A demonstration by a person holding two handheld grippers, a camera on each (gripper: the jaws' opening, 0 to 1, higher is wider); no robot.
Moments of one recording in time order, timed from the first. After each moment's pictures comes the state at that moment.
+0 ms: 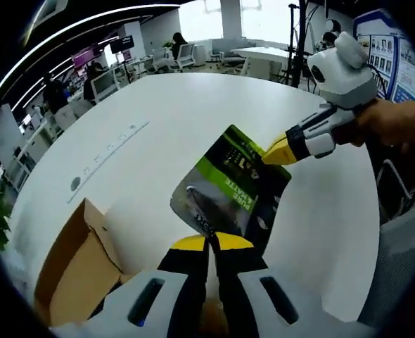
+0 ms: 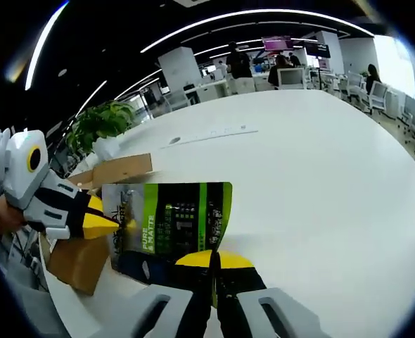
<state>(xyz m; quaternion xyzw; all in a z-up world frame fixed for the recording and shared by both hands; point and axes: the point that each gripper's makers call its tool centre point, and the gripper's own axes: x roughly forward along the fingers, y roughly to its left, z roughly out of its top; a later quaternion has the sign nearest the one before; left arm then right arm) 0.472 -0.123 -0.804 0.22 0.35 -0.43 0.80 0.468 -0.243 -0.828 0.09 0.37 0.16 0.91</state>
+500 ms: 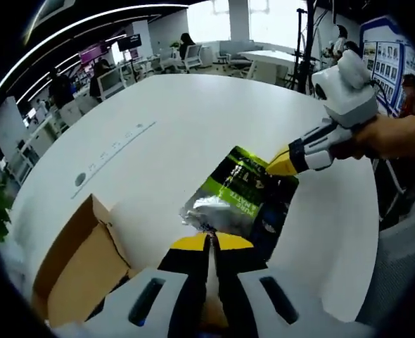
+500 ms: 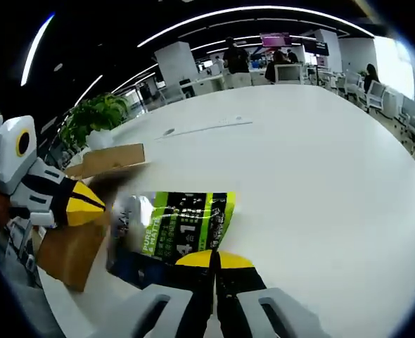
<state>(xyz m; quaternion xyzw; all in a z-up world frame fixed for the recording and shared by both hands) 0.473 -0.117 -0.798 0.21 0.35 -0.41 0.81 0.466 -0.246 -0.845 0.08 0.38 0.15 0.91</state>
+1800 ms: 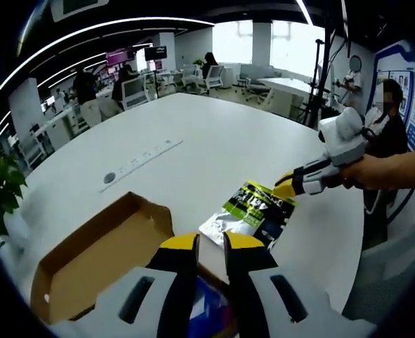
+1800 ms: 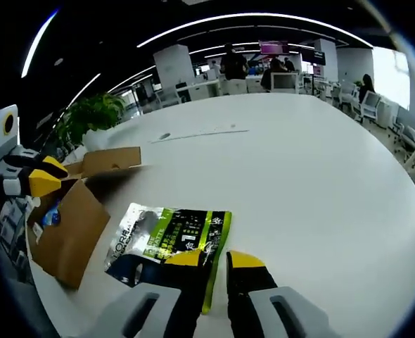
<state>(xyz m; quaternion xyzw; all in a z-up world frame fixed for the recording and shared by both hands) 0.465 -0.073 -0.737 0.13 0.32 -0.38 0.86 0.459 -0.254 -0.827 0.05 0.36 0.13 0.92</state>
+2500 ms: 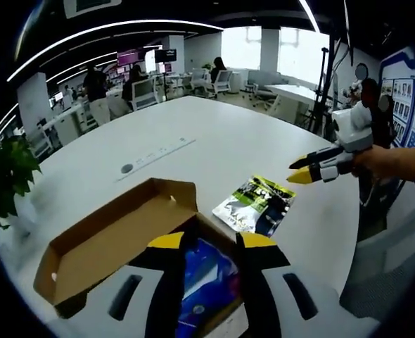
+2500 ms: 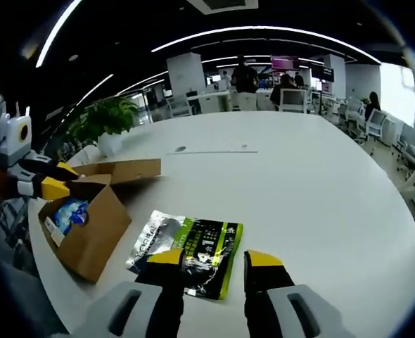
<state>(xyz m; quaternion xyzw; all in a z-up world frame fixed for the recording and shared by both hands) 0.446 -0.022 -0.724 0.12 0.31 -0.36 0.87 0.439 -0.242 -0.785 0.03 0.33 0.15 0.93</state>
